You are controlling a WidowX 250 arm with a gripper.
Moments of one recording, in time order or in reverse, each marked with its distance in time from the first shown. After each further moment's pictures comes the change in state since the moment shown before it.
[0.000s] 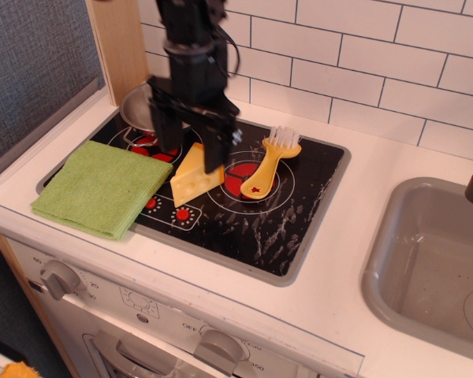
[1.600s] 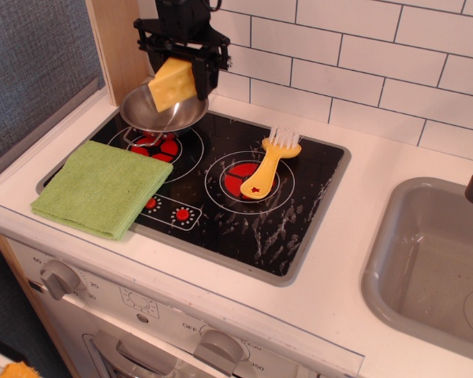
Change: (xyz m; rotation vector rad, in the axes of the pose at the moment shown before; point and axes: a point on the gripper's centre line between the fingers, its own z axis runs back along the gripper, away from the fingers) arm 0.055 0.066 0.031 0.033 -0.197 0.203
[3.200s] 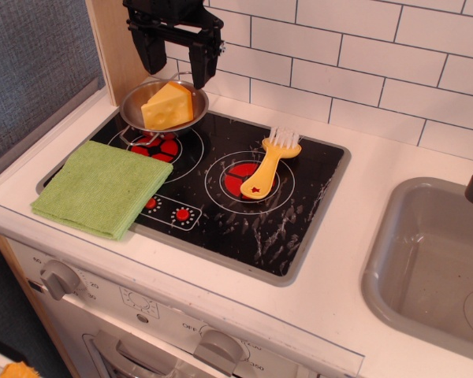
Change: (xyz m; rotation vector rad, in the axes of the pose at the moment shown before) arm -0.019 -0.008 0.032 0.036 -0.010 -0.058
